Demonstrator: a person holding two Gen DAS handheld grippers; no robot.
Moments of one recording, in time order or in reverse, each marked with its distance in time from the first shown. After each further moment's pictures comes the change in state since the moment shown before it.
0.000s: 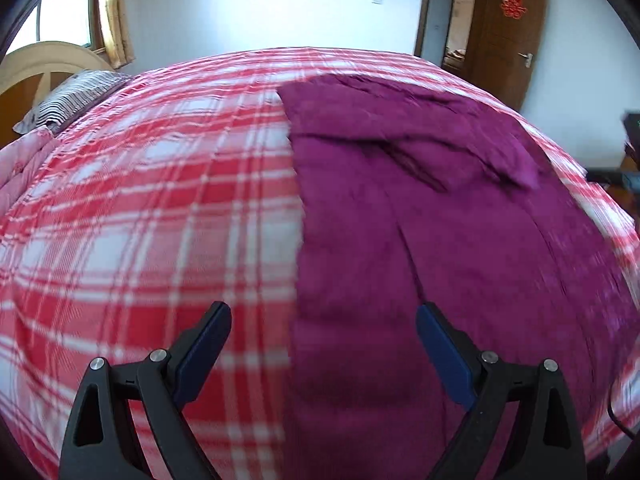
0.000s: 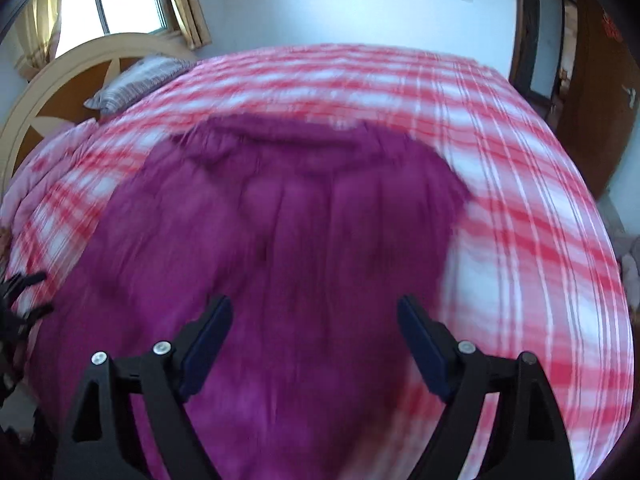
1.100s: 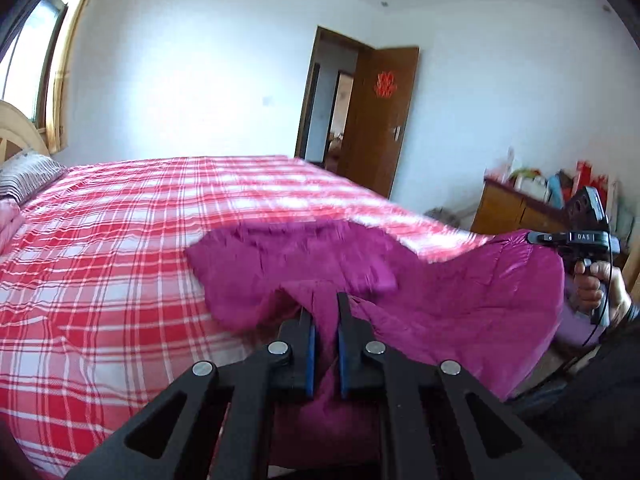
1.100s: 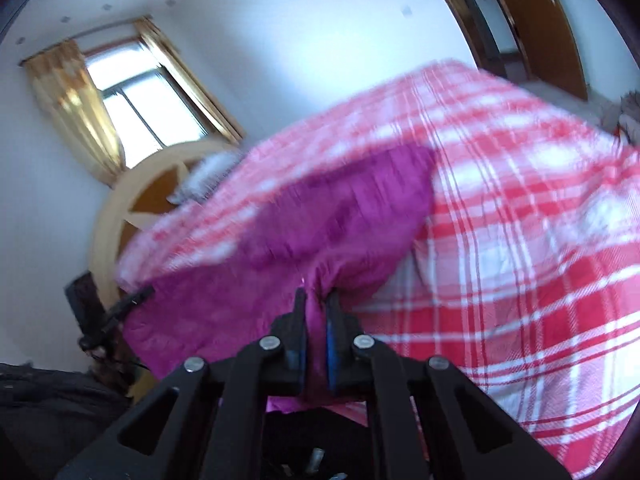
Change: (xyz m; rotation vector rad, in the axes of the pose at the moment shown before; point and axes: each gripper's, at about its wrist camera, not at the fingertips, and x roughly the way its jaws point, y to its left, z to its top) left arm -0.239 -0.014 -0.075 0.127 -0.383 -0.394; right arm -0.241 0.101 -0.218 0.328 -0.344 0.280
